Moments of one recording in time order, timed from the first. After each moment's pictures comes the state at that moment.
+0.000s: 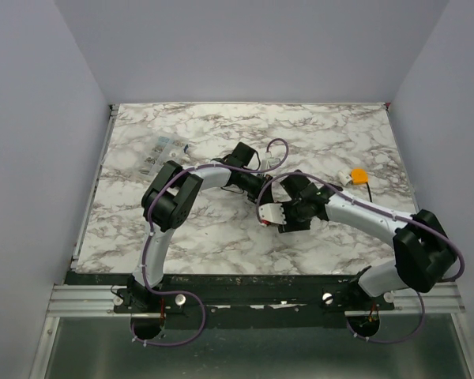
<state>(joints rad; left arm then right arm) -0.60 2.18 1.41 -0.23 1.04 -0.12 0.69 1.45 0.85 -0.61 -0.09 -1.08</state>
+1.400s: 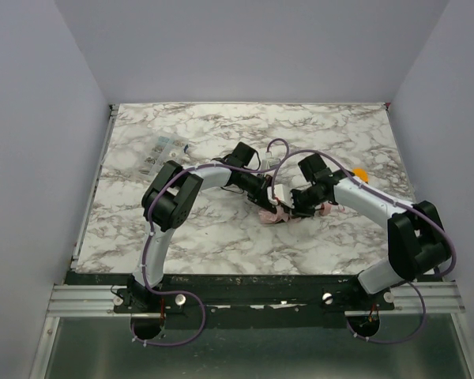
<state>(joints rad) -0.60 2.18 1.42 -0.24 1.04 -0.10 0.44 1.56 0.96 -0.69 -0.46 -1.13</state>
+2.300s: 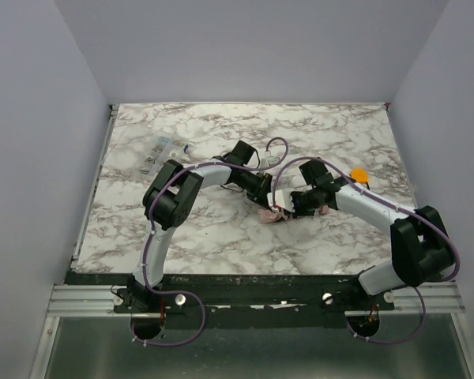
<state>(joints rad) -0.59 2.20 1.45 -0.28 1.04 -0.10 0.46 1.51 0.85 -0.54 -0.42 -1.24</state>
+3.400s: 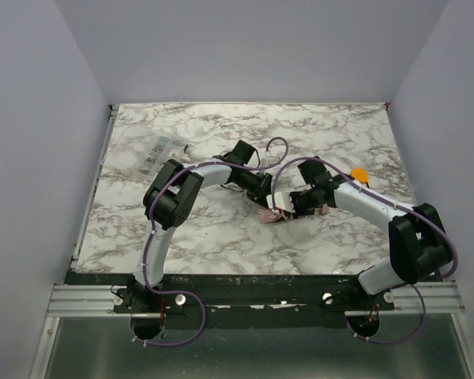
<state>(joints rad) -0.59 2.21 1.46 -0.29 1.04 -0.09 0.46 1.53 0.88 -0.59 -0.41 -1.31</state>
